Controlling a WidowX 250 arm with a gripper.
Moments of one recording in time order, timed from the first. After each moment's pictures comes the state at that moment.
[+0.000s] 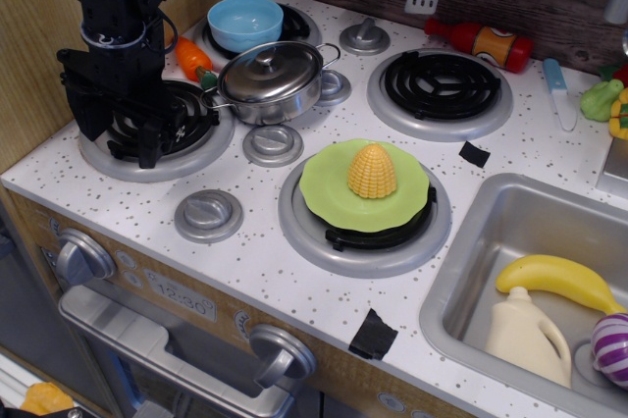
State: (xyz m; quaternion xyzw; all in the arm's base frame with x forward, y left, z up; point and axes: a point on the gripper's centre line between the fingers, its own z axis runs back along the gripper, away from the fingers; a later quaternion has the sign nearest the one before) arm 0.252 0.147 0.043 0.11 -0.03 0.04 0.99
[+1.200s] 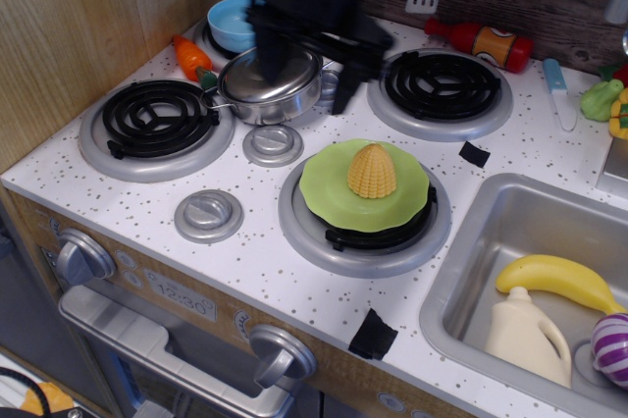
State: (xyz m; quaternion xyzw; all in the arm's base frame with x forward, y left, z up) arm 0.316 0.000 0.102 0.08 -0.06 0.05 0.99
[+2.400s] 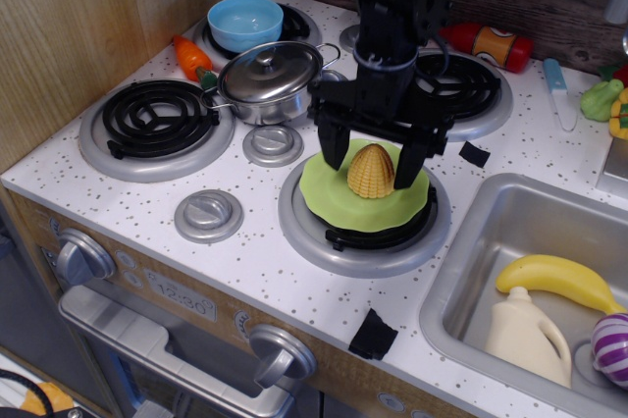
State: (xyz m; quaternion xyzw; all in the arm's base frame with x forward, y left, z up) arm 0.322 -0.027 0.036 0.02 -0.06 0.08 0.99
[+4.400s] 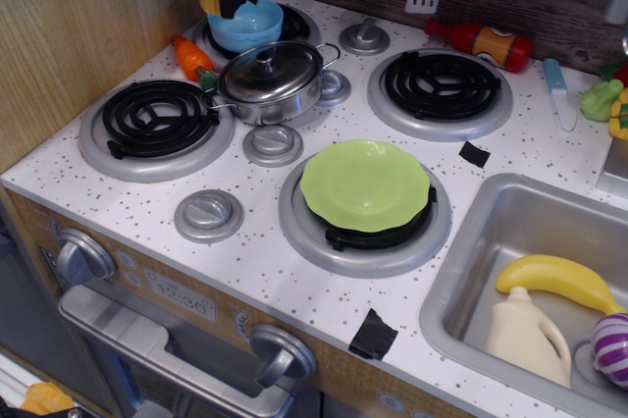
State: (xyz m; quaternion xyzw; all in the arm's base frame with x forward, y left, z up) arm 0.426 0.181 0.083 0.16 -0.24 -0.03 0.96
